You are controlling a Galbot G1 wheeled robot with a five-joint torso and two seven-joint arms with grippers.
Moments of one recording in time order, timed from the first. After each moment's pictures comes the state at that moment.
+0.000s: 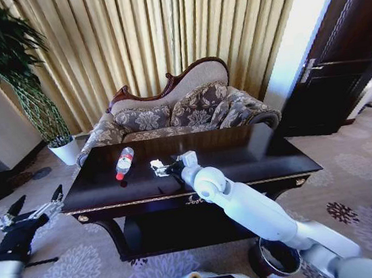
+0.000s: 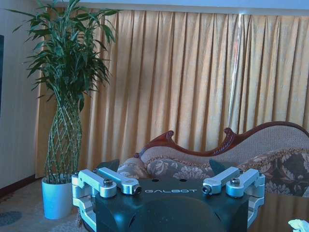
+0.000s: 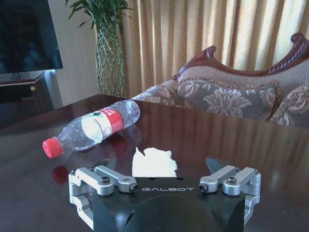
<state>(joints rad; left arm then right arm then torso) 1.80 -1.38 -1.39 -2.50 -0.78 0.39 0.16 -0.57 1.19 -0.32 1.89 0.89 -0.63 0.47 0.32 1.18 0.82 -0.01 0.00</state>
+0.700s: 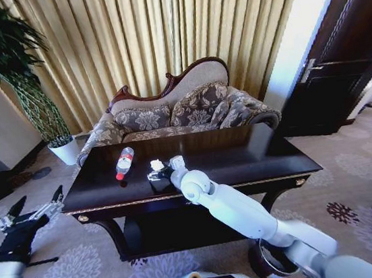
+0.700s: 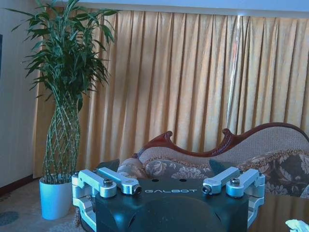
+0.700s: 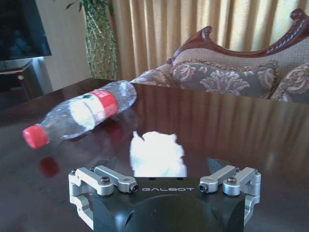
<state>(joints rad) 1.79 -1.39 -1.38 -2.50 -0.78 0.38 0.17 -0.54 1.26 -0.35 1.77 0.90 -0.63 0.50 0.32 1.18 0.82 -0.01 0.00</state>
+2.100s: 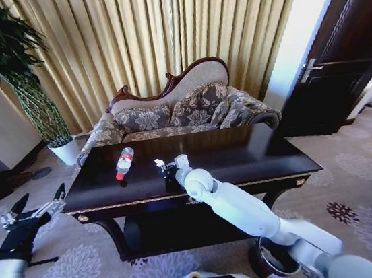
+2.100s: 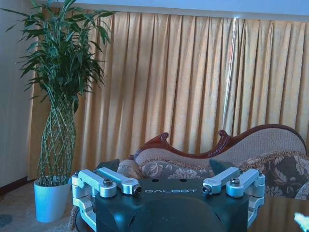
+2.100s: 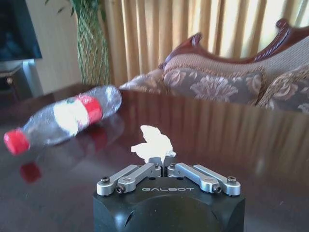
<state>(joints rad) 1.78 -1.38 -1.37 -2.50 -0.78 0.38 0.17 -0.55 1.23 -0.32 1.79 0.88 -0.60 0.50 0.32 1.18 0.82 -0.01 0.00</state>
